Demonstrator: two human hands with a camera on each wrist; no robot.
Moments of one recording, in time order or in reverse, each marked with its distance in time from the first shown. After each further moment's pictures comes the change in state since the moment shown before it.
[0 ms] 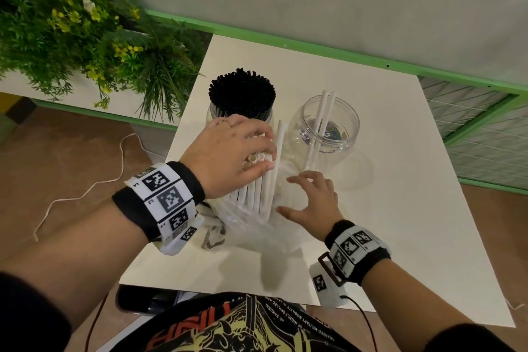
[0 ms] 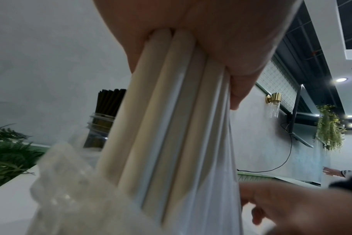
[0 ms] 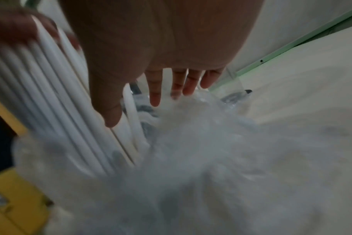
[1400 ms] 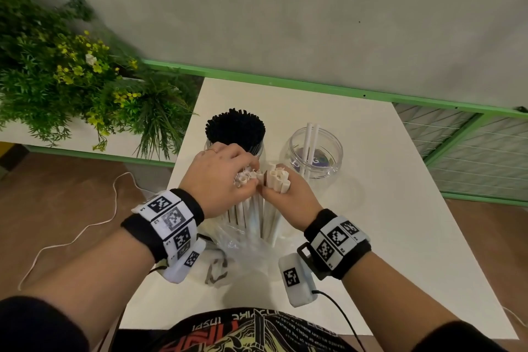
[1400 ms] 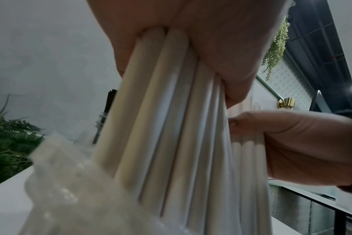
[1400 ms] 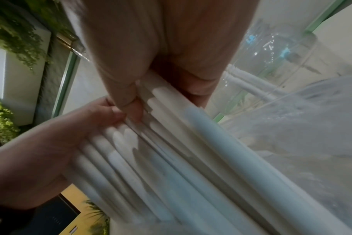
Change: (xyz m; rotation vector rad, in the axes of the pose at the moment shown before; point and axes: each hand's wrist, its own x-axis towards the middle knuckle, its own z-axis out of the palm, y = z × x) left_hand 0.006 -0.010 -0.004 -0.029 0.013 -0.193; right_hand 0.032 -0.084 -0.040 0.675 0.049 -0.121
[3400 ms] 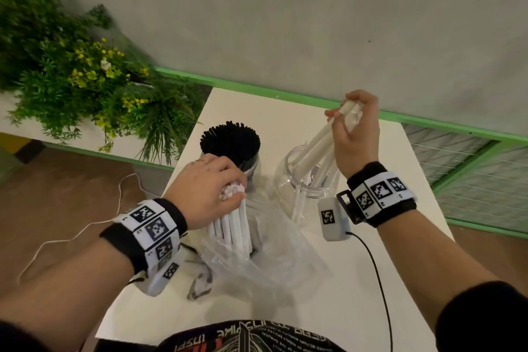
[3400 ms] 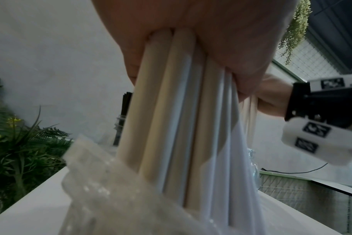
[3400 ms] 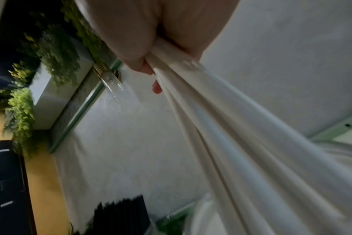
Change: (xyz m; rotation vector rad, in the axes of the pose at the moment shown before) left_hand 0.005 -0.004 -0.001 0.040 -0.057 -0.019; right_hand 0.077 -0.048 -0.116 -0.092 0.501 -0.409
